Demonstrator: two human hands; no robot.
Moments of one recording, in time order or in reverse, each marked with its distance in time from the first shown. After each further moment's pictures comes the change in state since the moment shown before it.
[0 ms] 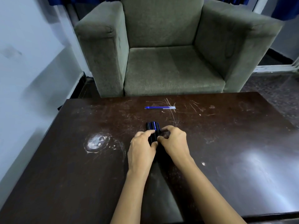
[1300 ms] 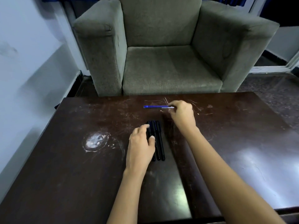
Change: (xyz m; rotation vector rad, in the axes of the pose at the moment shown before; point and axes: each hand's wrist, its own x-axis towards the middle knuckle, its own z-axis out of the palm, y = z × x) left_hand 0.001 -0.006 0.000 -0.099 0.039 0.093; right_hand 0.071 -0.012 -0.033 -0.221 0.200 -0.241
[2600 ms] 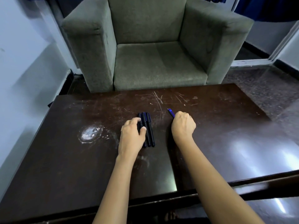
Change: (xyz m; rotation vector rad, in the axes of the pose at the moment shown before) left_hand -0.007 0.004 -0.007 0.050 -0.045 -0.003; right_hand -0.065 0.014 -0.020 -0.521 -0.065 0.281
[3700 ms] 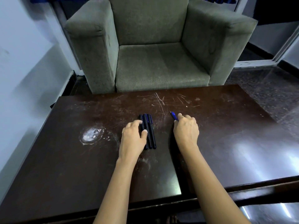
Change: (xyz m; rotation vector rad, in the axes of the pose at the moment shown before) left_hand -0.001 -0.002 0.002 0.023 0.002 0.015; right_hand -0.006 0.014 0.013 0.124 0.095 -0.087
